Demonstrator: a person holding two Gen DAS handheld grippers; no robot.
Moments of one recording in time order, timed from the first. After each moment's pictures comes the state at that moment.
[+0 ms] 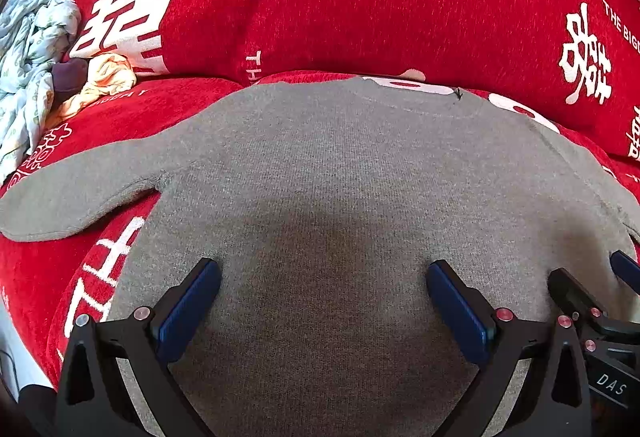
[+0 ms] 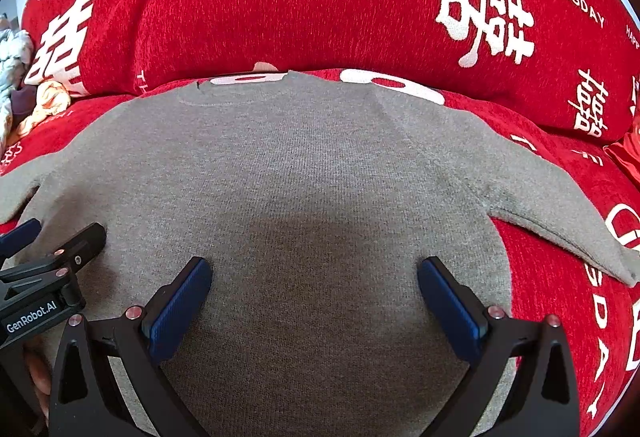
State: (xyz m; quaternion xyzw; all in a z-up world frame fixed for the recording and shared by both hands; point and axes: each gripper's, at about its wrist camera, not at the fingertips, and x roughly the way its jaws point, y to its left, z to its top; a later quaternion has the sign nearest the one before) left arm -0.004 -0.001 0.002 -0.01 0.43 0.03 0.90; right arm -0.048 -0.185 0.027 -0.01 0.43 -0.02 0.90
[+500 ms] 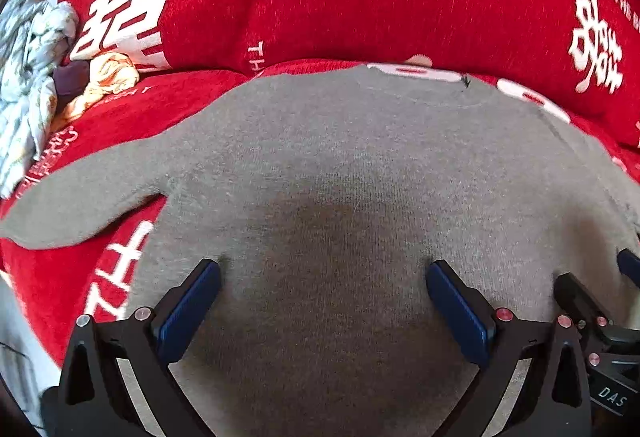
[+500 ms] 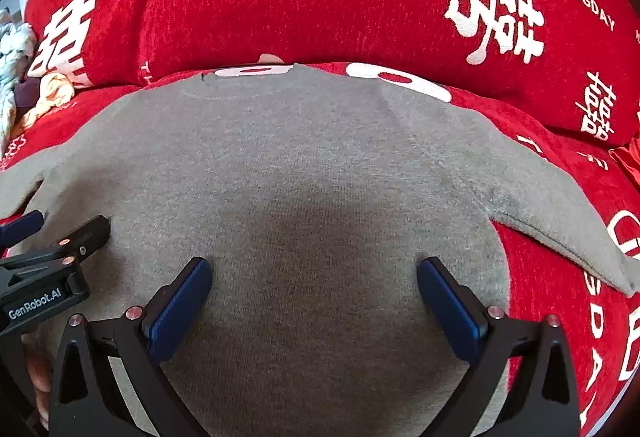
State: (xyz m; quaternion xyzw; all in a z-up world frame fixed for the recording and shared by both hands) left arm 0.006 -0.008 0.011 0.01 0.47 0.05 0.88; right arm -0.042 -0.188 0.029 -0.01 0.45 0.00 0.89
